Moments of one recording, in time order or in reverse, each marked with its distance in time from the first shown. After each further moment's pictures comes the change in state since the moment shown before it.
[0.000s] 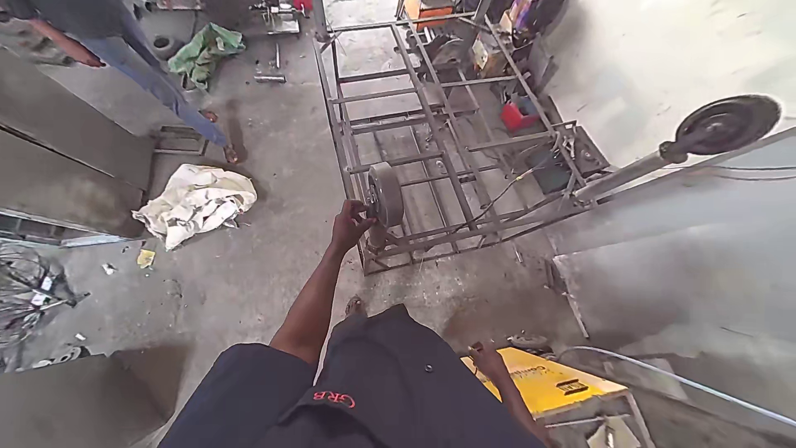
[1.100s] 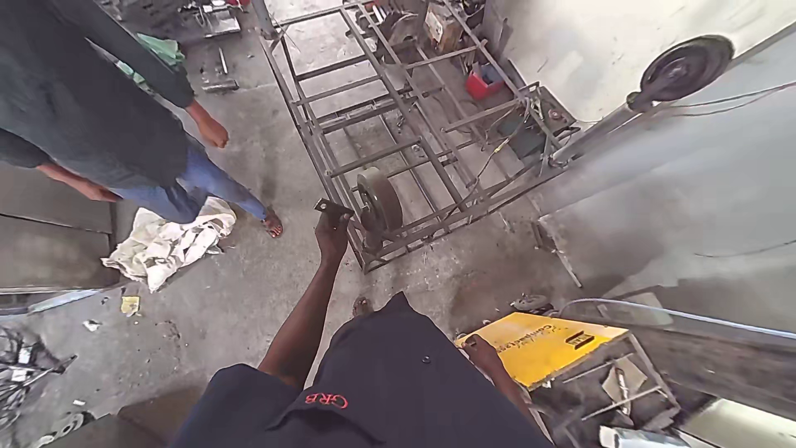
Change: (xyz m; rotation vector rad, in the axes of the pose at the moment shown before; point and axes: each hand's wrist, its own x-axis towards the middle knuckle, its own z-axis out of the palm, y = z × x) left_hand 0.008 0.002 -0.018 -0.223 0.225 -0.039; right_hand -0.039 -0.036 0.069 0.043 0.005 0.089
